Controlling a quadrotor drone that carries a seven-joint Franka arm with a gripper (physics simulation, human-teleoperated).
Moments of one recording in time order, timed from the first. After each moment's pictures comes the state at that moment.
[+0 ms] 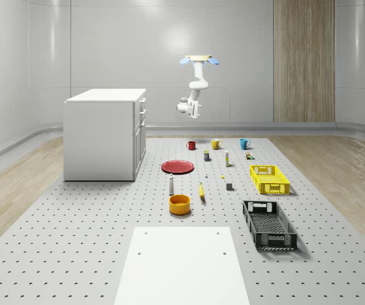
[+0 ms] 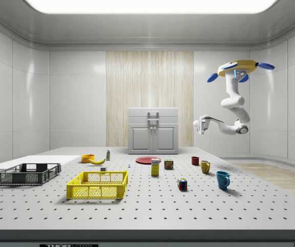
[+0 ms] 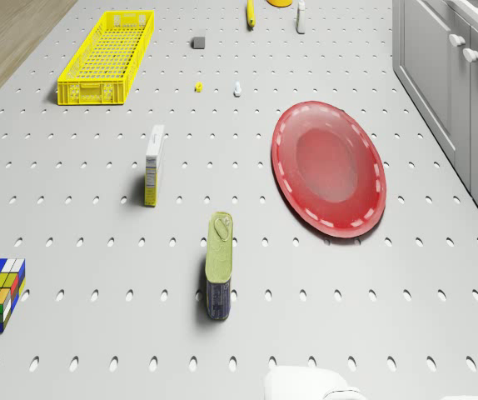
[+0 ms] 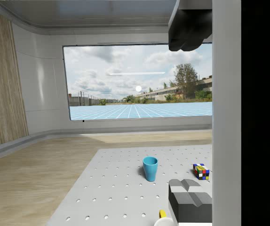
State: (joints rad) arm -0.35 -0.84 0.82 -2.56 -1.28 1.42 1.07
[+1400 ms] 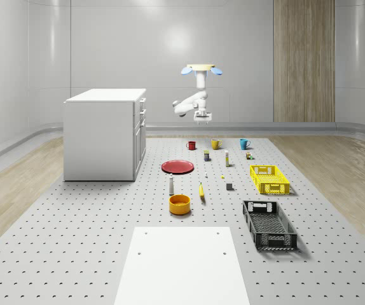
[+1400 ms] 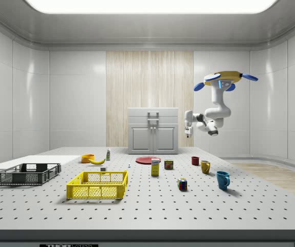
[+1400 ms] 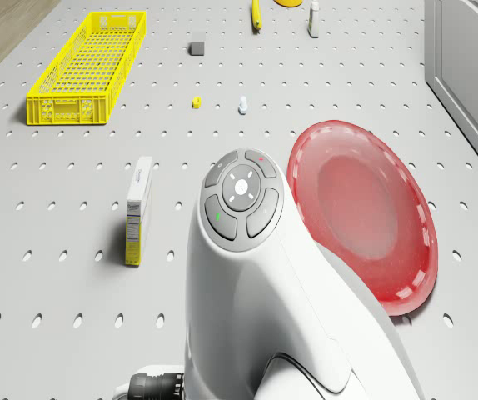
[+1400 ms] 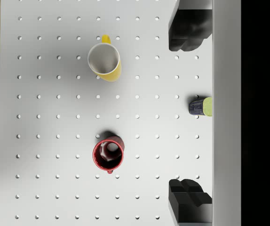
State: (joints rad) arm -1.05 -1.10 1.27 -2.89 -1.97 1.19 1.58
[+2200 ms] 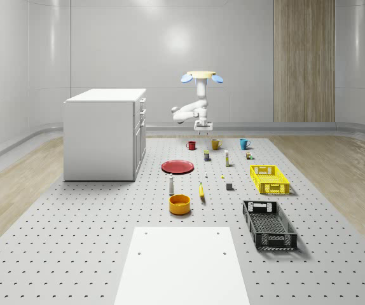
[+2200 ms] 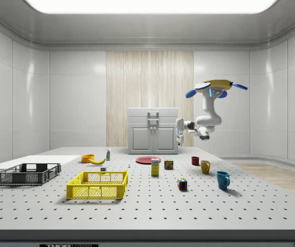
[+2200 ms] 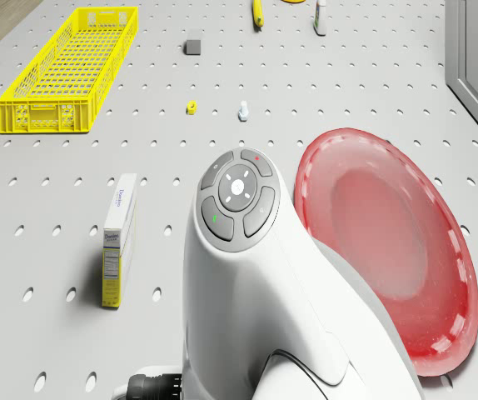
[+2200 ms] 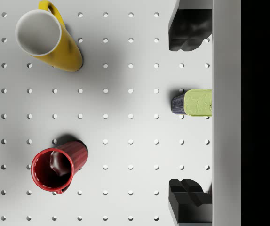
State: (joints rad) arm -1.08 -1.18 1.30 -2.89 -1.93 1.26 1.61
